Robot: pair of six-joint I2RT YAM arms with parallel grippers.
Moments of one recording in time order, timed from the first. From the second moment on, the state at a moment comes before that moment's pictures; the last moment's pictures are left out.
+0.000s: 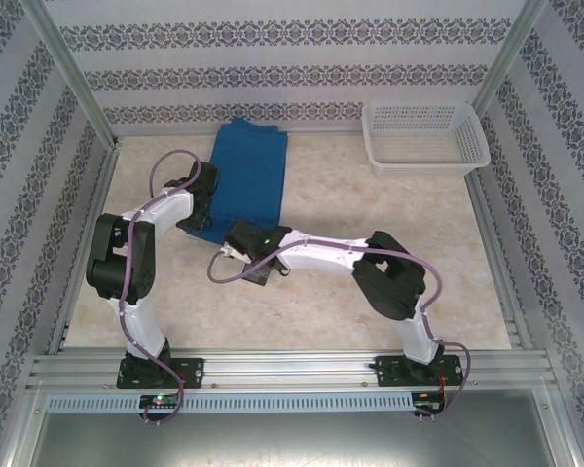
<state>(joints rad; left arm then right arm) -0.17 1.85 1.26 -0.65 -0.34 -1.49 1.01 2.07 1.50 -0.62 0.31 -0.29</state>
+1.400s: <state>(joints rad) -0.18 1.64 1.07 -0.59 -0.33 -1.44 0.79 2.20 1.90 -0.89 -0.20 -0.24</state>
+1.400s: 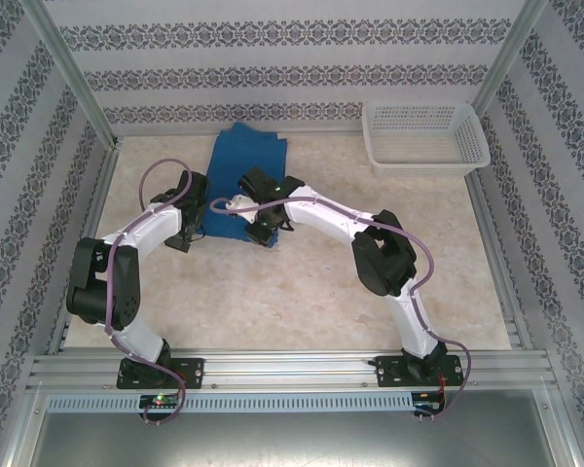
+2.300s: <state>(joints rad) -0.18 1.70 1.14 -0.57 -0.31 -1.47 0.86 2.08 1.76 -0.96 -0.13 -0.14</state>
